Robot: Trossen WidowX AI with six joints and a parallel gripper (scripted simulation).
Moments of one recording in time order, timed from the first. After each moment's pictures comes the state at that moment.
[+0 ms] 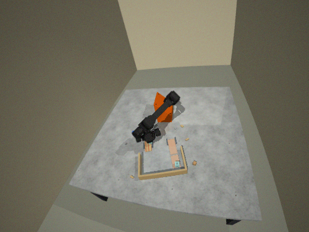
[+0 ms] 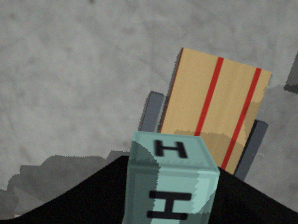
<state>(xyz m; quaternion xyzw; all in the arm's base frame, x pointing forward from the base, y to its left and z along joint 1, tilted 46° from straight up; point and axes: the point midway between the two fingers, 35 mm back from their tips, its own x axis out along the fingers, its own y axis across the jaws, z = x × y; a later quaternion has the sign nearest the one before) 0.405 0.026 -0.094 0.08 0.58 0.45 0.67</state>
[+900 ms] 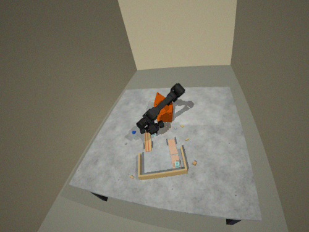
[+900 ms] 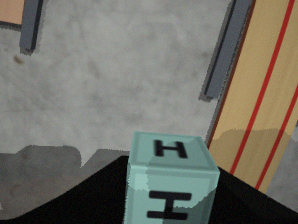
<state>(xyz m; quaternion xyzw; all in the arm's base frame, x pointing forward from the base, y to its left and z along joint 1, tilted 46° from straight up) 0.330 0.020 -0.078 0.08 0.59 0.45 0.67</state>
